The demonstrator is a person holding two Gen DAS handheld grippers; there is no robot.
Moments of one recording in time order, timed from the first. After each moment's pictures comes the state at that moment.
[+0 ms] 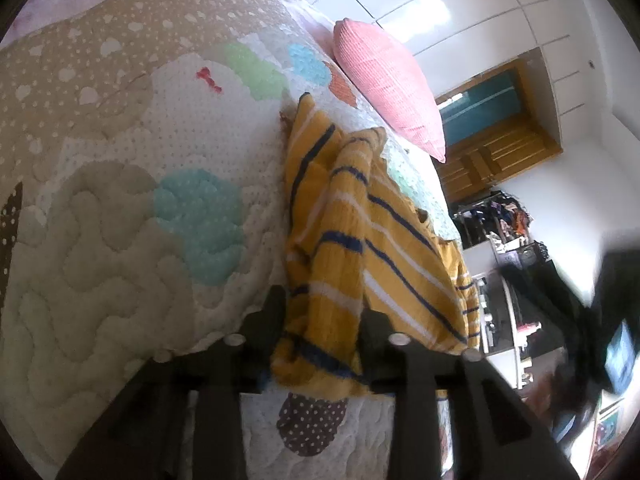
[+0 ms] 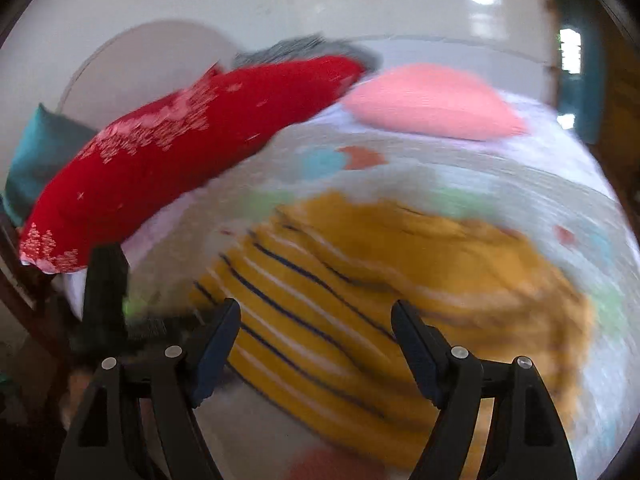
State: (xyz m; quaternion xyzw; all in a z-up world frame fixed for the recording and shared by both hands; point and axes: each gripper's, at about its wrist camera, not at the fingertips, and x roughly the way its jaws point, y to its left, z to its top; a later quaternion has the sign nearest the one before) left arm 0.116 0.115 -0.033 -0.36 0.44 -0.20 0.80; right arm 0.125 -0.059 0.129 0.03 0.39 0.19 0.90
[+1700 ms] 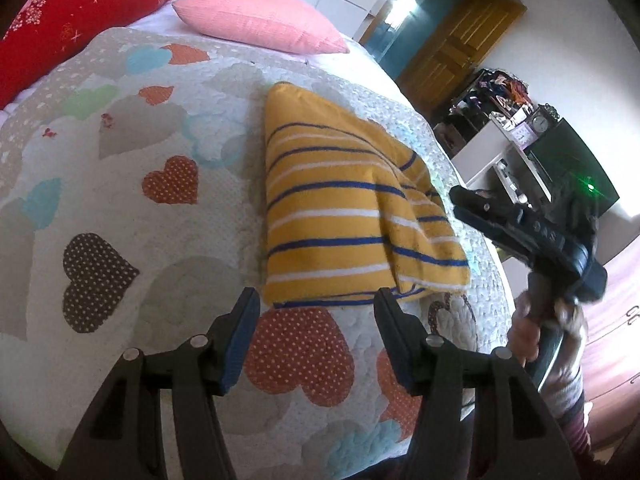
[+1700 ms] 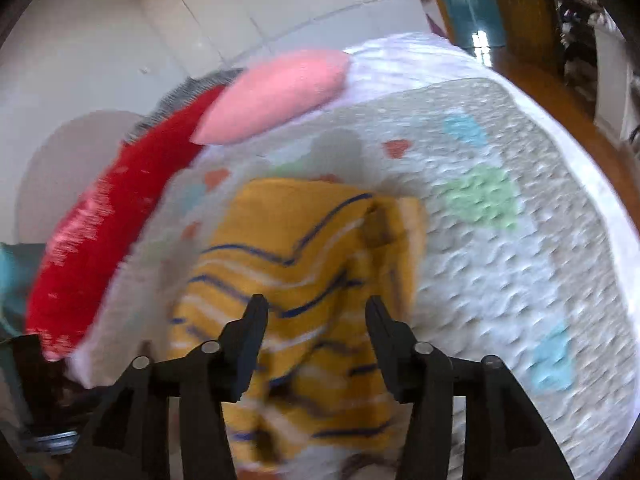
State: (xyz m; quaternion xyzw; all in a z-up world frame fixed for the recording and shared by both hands) left arm 0.031 -0.070 0.050 -0.11 0.48 -0.25 0.83; right arm 0.021 -0.277 0.072 0.23 0.36 0.07 0.90
